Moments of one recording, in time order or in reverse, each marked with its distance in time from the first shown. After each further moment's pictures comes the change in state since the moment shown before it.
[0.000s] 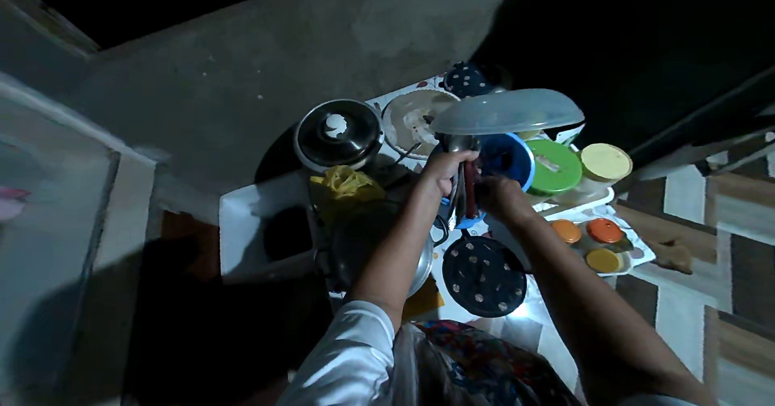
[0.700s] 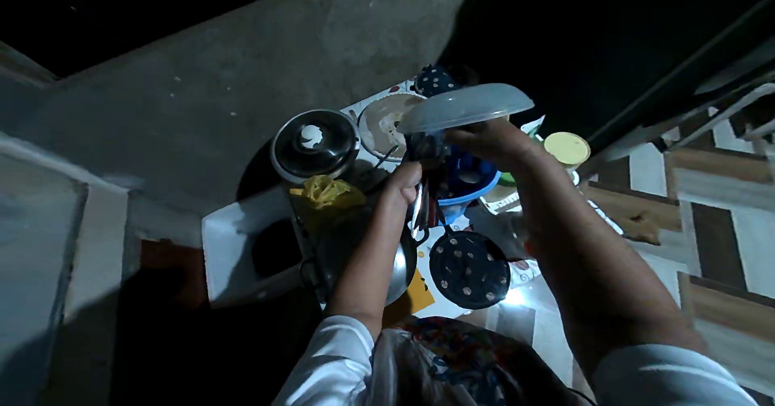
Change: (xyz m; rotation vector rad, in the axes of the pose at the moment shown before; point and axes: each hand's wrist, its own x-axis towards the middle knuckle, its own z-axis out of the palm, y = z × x) left_hand -0.015 -0.007 -0.012 -0.001 0.005 0.047; right_hand 0.017 -0.051 -0.092 0.363 0.056 -0.244
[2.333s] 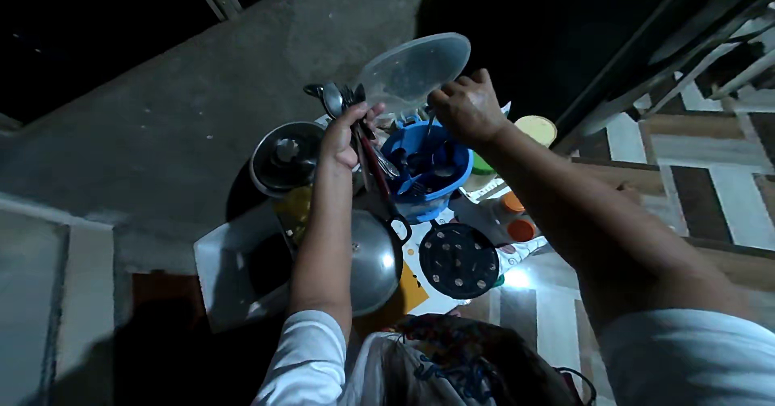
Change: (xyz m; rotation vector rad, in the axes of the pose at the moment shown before) left_hand -0.003 0.085 -0.024 -0.119 -0.109 0.348; right_hand 0.015 0.034 -0.026 -0.799 0.267 -0.435
